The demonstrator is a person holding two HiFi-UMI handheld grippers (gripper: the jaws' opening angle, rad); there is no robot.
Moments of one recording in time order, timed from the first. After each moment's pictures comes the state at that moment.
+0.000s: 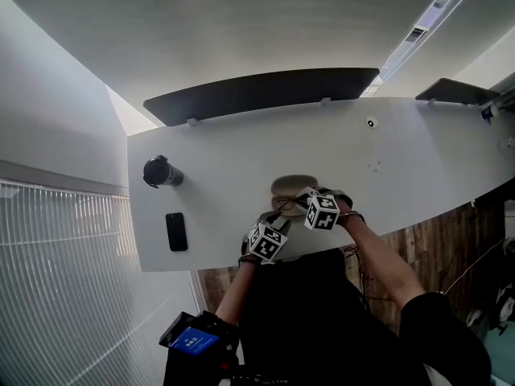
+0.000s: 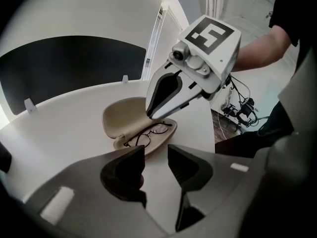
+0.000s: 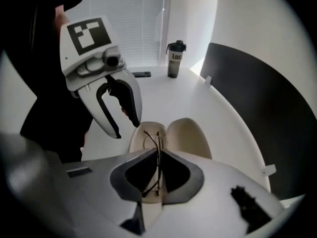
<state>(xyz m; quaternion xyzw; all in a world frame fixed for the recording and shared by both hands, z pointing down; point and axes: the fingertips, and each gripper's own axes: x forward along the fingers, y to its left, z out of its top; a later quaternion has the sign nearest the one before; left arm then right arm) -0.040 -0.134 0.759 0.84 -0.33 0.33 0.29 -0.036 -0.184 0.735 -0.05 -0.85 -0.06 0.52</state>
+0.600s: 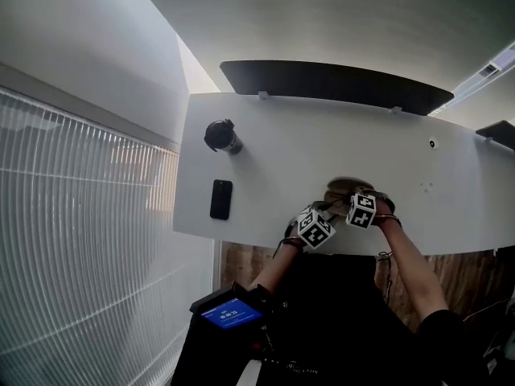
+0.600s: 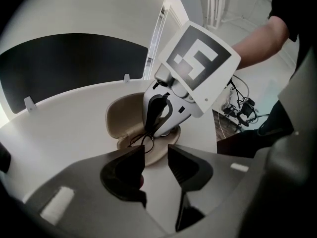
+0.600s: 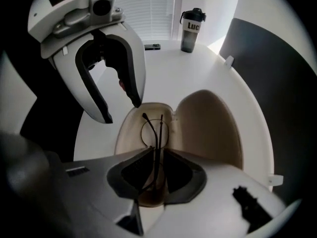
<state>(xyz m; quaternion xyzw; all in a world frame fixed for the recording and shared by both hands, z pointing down) -0.039 -0.142 0.766 0.84 -0.33 0.32 0.29 -0.033 -0.181 0.794 -0.10 -0.77 -0.08 0.62</state>
